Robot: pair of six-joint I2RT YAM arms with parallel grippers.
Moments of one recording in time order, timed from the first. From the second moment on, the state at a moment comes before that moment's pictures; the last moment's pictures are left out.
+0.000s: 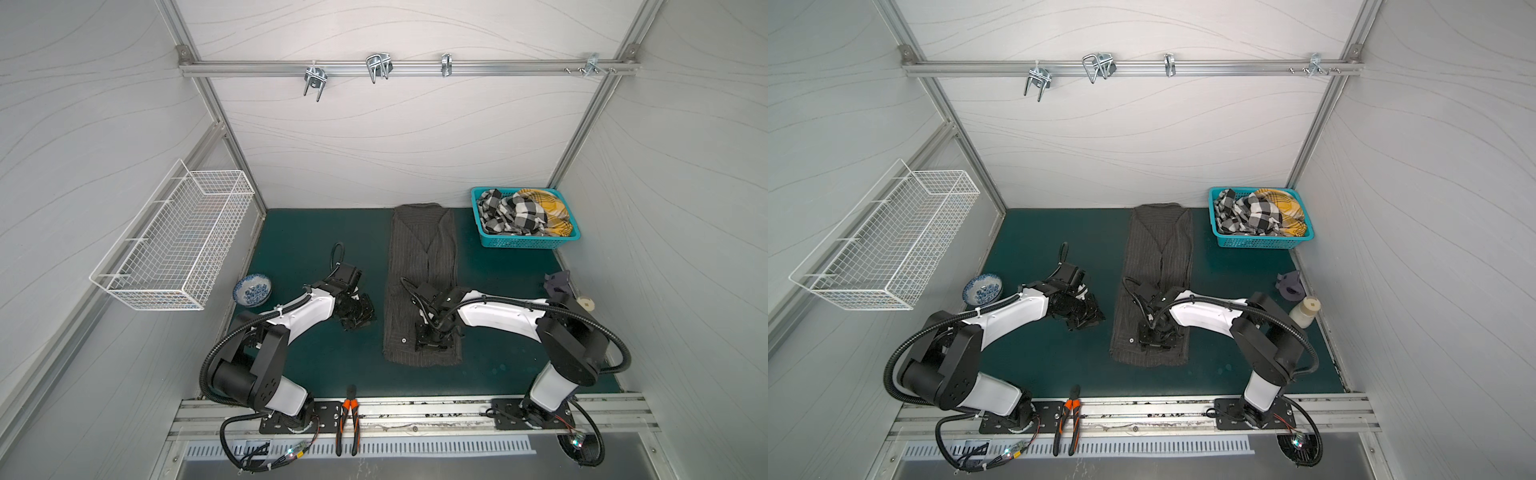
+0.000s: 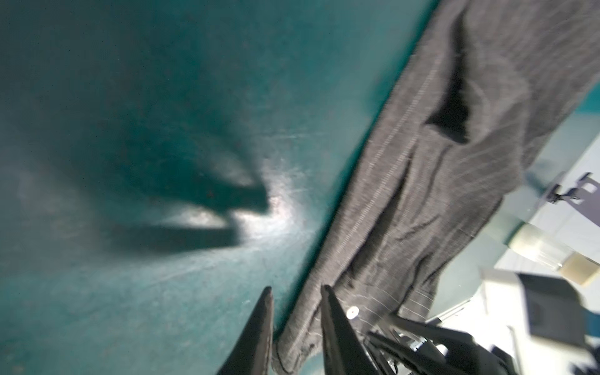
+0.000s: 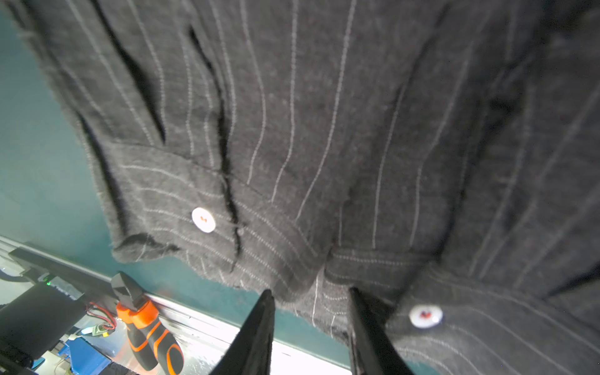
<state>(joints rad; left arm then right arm) -0.37 1.47 0.77 -0.53 0.40 -0.88 0.96 1.69 1.00 -0.69 -0.32 0.89</state>
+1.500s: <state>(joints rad) -0.40 1.45 0.69 -0.51 0.43 -0.91 1.00 1.60 0.96 -0.73 -0.36 0.92</state>
